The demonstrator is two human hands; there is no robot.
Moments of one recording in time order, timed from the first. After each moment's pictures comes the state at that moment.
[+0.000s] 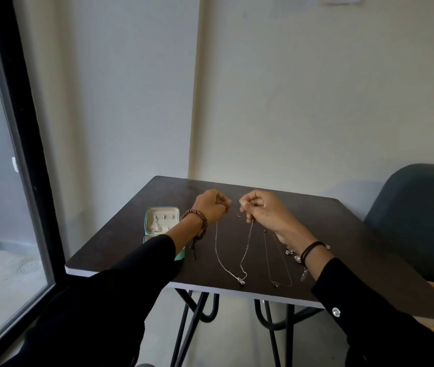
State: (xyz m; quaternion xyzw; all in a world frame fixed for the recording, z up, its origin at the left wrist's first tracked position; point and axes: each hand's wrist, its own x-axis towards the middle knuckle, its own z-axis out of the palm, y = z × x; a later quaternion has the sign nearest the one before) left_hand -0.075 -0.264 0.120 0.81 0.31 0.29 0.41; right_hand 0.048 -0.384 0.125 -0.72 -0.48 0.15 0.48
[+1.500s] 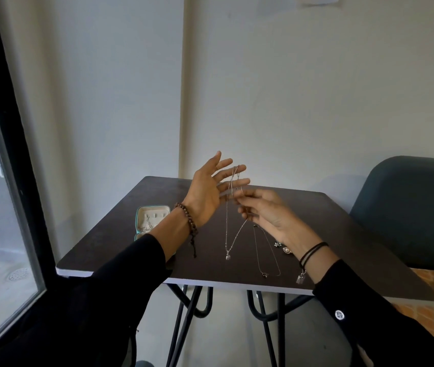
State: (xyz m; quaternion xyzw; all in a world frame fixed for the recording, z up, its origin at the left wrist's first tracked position) left_hand -0.096 -0.318 0.164 0.53 0.07 0.31 0.79; right_hand 0.035 -0.419 0.135 -0.58 -0.39 0.33 0.63
